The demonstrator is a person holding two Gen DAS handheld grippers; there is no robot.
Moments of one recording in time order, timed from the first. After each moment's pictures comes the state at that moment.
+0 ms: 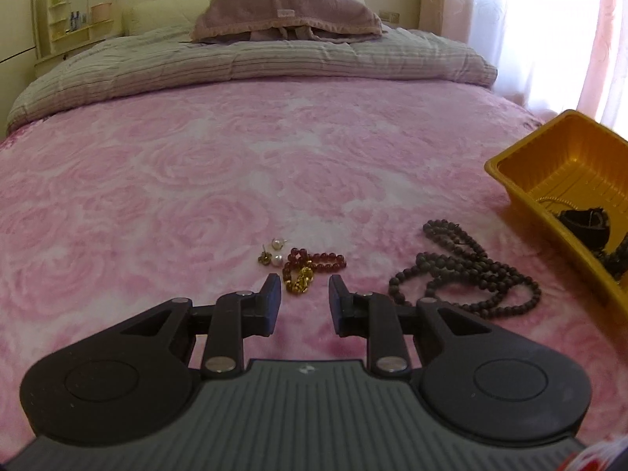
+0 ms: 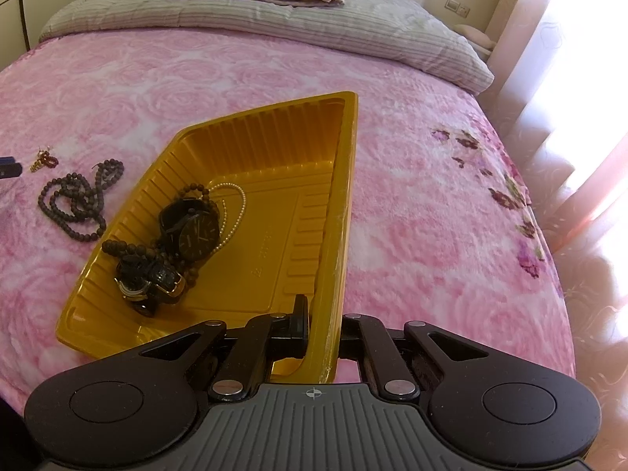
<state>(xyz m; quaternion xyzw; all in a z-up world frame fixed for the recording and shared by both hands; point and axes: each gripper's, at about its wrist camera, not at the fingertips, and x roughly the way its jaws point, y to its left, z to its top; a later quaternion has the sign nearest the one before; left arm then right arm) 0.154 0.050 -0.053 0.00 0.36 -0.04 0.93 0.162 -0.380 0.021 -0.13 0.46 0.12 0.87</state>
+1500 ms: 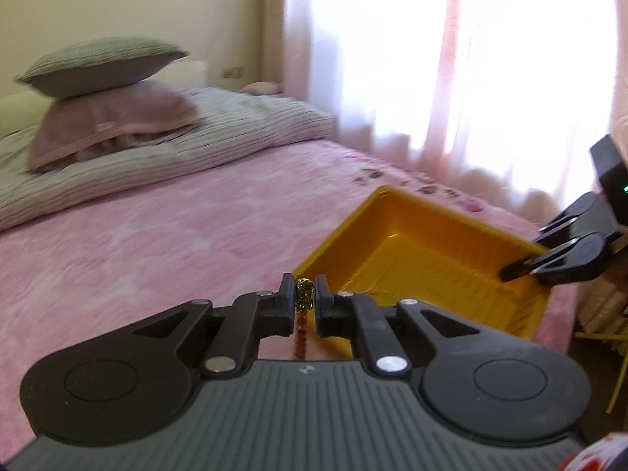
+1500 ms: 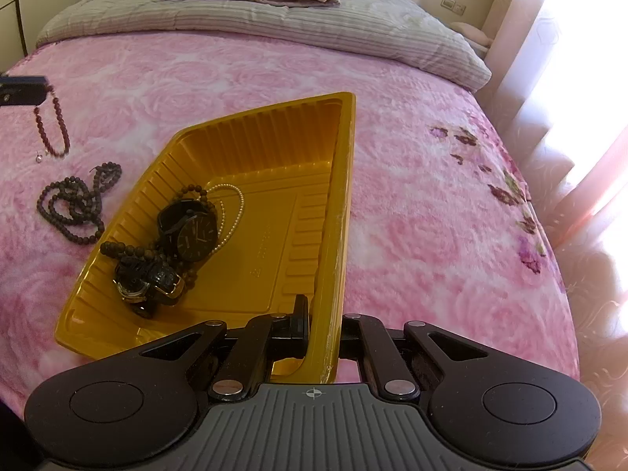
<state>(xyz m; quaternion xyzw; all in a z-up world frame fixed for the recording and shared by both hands) 0.167 -0.077 0.065 0.04 0.26 -0.27 0.92 0.163 -0.383 0.019 -0.13 0.46 0.12 0.87</state>
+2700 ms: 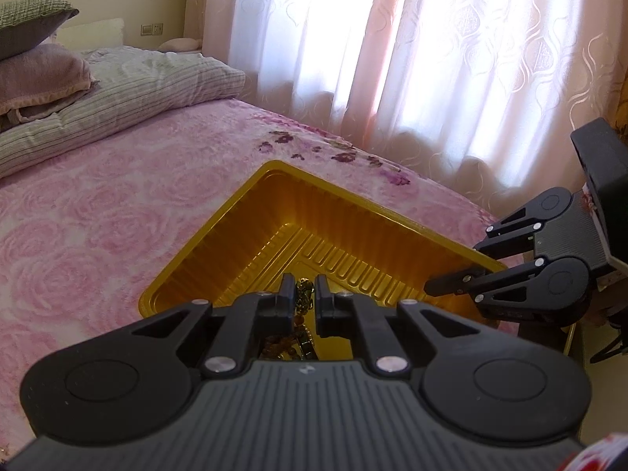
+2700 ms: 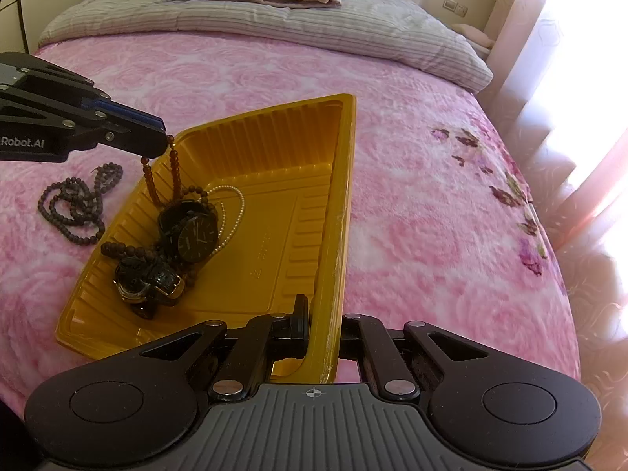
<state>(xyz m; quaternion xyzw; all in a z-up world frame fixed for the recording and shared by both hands) 0.210 -0.177 0.041 0.04 0.33 -0.37 0.87 0.164 -0.382 0.018 -0.13 0.45 0.12 0.87</state>
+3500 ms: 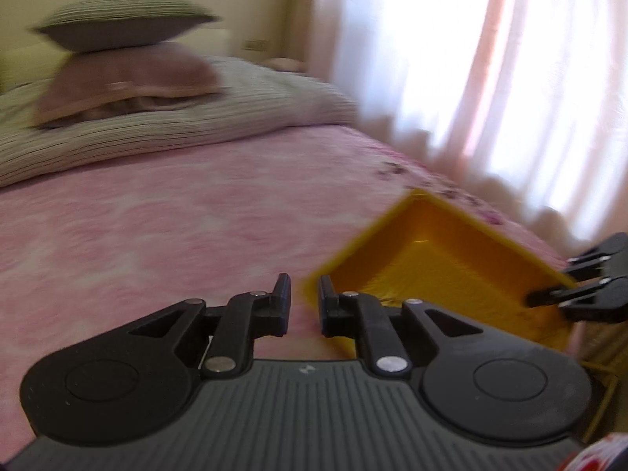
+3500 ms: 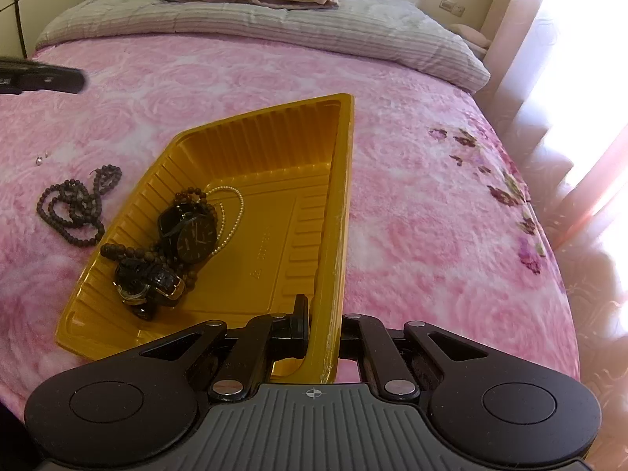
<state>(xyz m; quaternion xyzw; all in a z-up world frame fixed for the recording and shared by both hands) 0.213 -0.039 0.051 -0.01 0.31 -0.22 0.92 0.162 -0.381 0.017 -0.12 0.45 0.12 0.88</state>
